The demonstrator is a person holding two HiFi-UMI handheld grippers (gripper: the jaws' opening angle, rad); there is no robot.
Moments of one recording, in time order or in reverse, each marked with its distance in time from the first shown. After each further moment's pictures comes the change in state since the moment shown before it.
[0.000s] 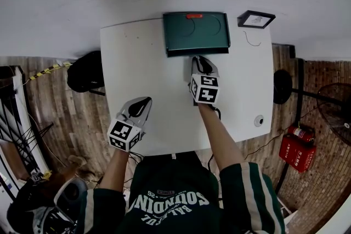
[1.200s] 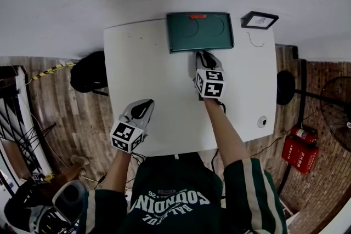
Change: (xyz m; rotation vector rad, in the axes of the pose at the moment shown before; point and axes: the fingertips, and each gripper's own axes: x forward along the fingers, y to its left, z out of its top) left arm -0.003 0.002 -0.011 -0.008 0.026 -0.002; right arm 0.019 -0.003 0.014 -0.029 -0.028 0.042
